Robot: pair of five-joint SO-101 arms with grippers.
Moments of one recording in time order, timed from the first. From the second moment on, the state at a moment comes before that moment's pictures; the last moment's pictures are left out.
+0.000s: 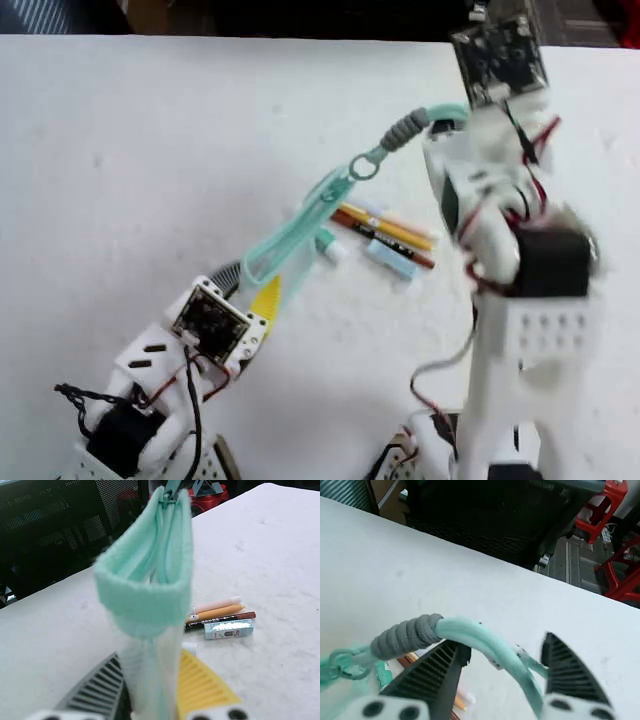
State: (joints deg) left arm 25.9 -104.7 79.9 55.0 -7.4; right arm -3.6 -33.6 -5.5 75.5 18.6
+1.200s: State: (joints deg) left arm 18.4 -104.7 78.9 55.3 -3.8; right arm 1.2 -65.5 26.0 84.3 51.0
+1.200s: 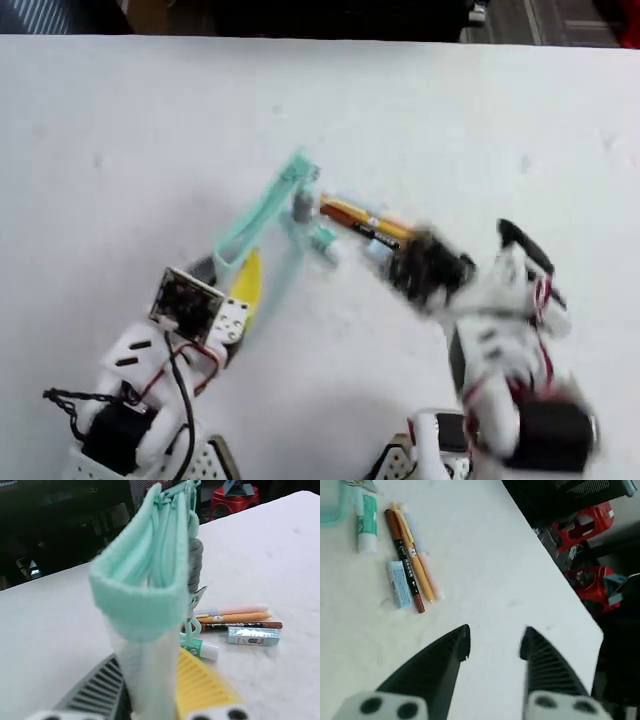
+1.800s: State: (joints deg) left arm 12.5 -104.7 78.5 55.6 -3.8; right arm -15.5 -21.8 -5.1 86.4 19.4
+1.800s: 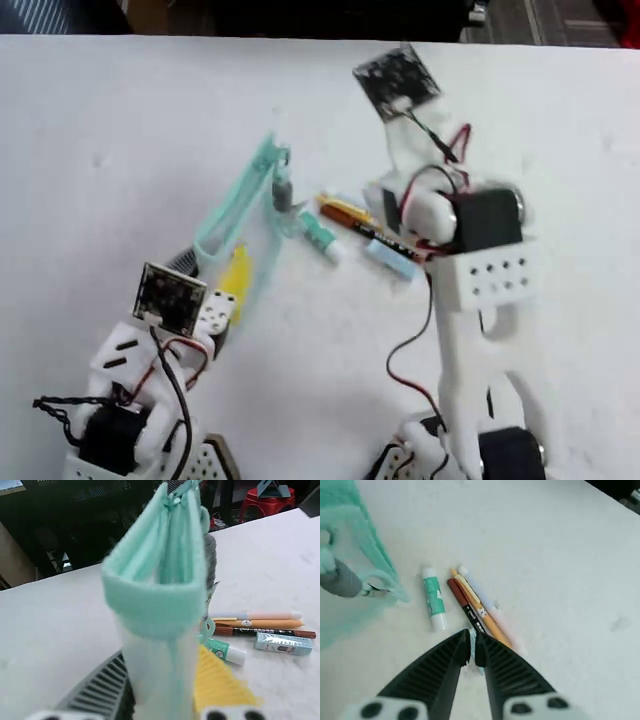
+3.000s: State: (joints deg) left arm 10.8 -103.5 78.6 58.2 0.7; right arm -11.2 27.6 -15.6 75.1 33.1
